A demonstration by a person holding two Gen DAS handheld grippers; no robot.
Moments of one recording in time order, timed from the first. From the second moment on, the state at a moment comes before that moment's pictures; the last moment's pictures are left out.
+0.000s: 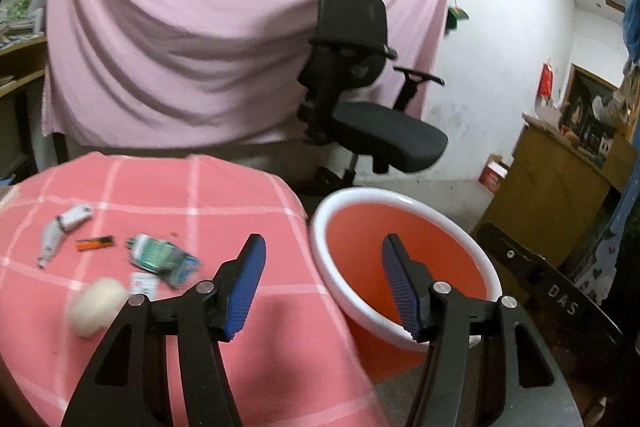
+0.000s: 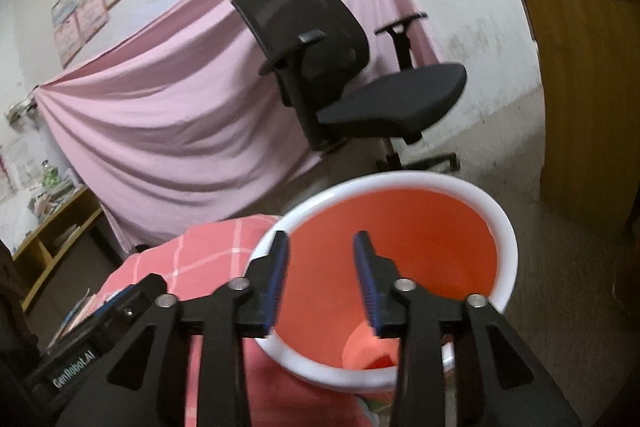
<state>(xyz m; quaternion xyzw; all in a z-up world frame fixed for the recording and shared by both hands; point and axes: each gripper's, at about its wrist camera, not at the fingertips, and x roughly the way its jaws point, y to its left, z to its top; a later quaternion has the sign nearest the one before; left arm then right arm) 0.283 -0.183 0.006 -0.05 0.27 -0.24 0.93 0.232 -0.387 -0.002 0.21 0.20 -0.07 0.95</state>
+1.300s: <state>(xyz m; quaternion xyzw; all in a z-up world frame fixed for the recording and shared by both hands) 0.188 0.025 0.009 -0.08 0.06 -0.02 1.00 0.213 -0.231 0.035 0.00 0.04 0.04 1.00</state>
